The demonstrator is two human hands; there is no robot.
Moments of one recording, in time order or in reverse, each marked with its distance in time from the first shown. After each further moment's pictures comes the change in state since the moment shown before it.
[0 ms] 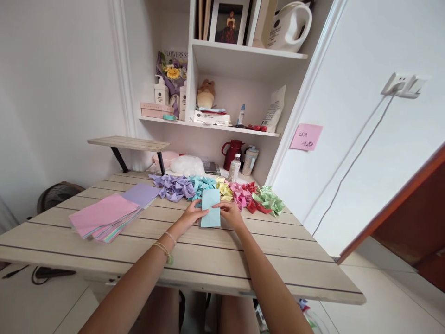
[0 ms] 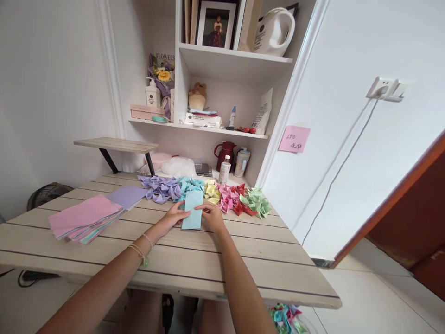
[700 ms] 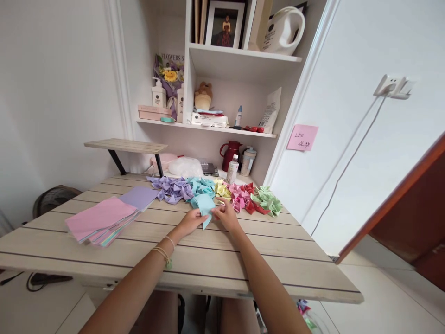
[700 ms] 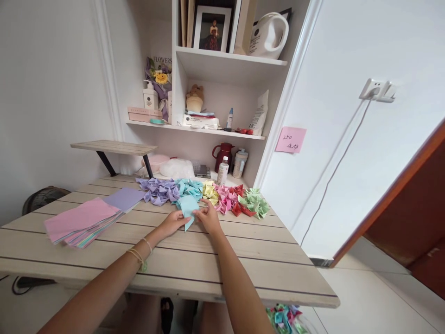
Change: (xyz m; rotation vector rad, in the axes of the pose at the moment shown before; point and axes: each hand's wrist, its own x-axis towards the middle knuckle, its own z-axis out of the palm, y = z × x) left_hand 0.008 -0.015 -0.002 0.128 -0.131 0.101; right_hand -0.003 0.005 0.012 0.155 0.056 0.165
